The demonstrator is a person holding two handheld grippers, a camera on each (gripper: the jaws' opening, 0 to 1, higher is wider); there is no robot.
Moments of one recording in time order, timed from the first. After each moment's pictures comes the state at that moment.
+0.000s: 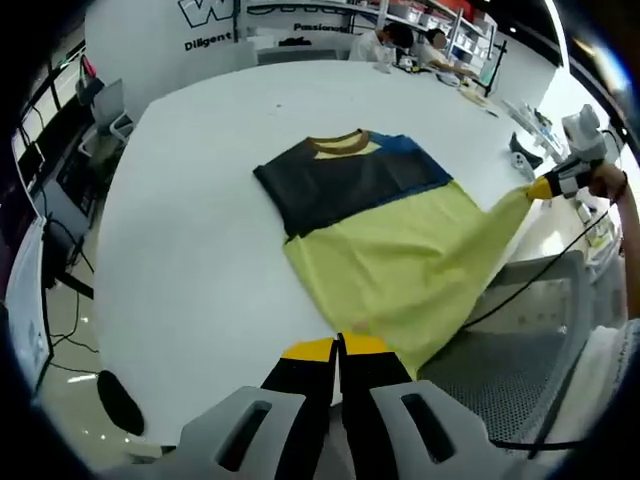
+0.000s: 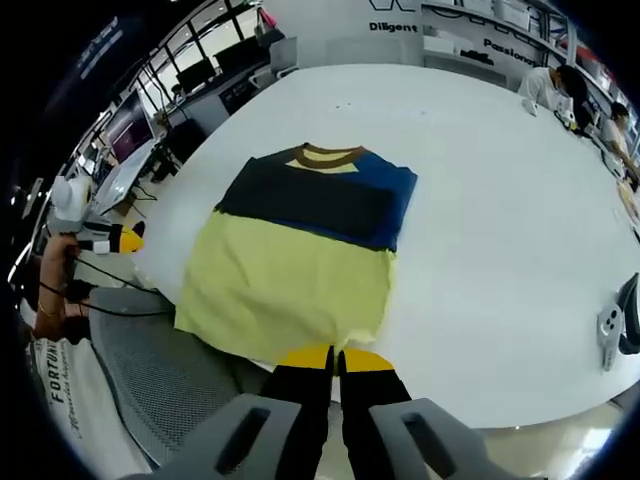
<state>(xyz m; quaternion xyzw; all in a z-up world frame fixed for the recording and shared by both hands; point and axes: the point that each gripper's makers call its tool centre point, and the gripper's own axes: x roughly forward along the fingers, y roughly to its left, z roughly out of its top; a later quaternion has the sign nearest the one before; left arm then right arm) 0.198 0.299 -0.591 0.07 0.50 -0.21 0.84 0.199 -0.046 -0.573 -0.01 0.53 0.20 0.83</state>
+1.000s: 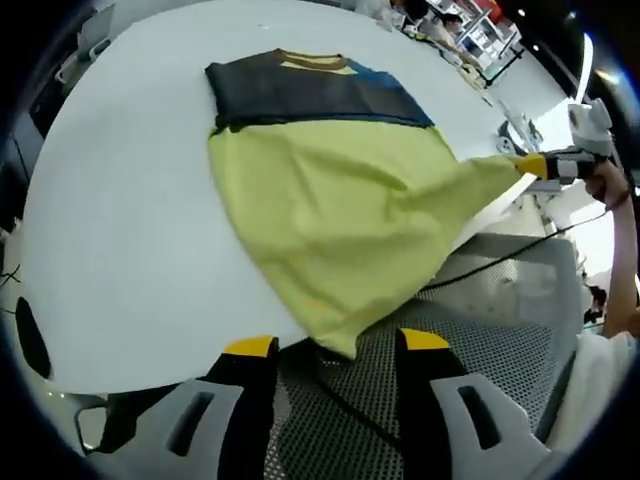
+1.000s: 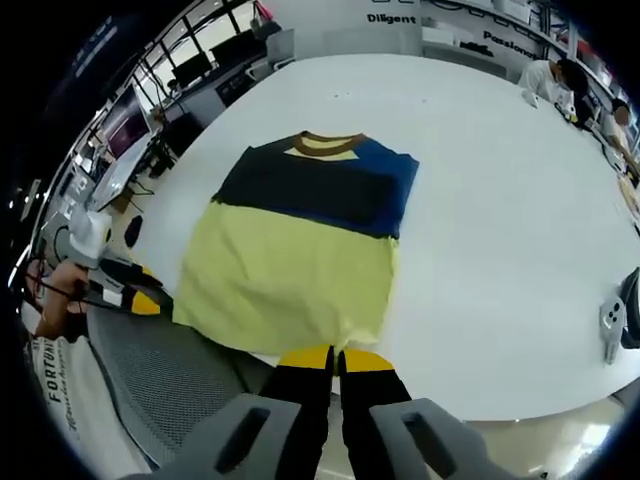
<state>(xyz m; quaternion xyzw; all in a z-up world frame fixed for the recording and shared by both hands) 0.140 0.257 -0.657 -0.02 0.60 -0.24 0.76 0.192 -0.045 -0.583 -0.01 0.54 0.20 0.82</state>
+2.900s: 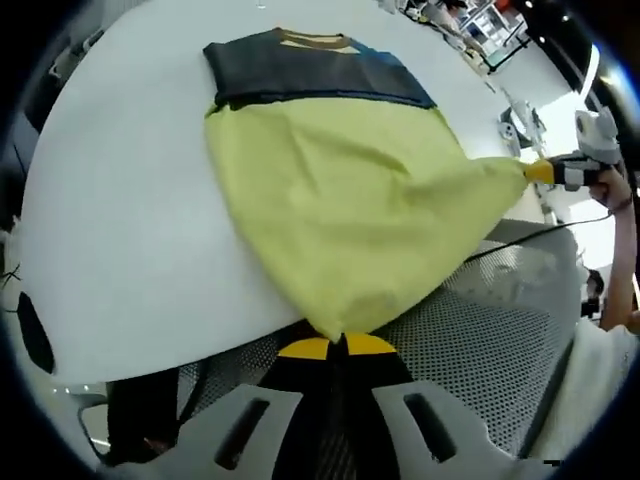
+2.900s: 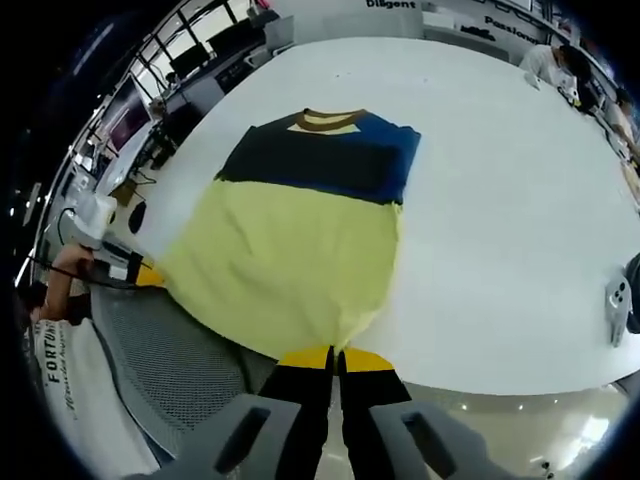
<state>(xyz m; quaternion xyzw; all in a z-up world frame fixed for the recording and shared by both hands) 0.125 0.270 -0.645 -0.01 0.63 -0.24 0.74 0.161 -0.052 -0.590 -0.01 0.58 0.20 0.79</state>
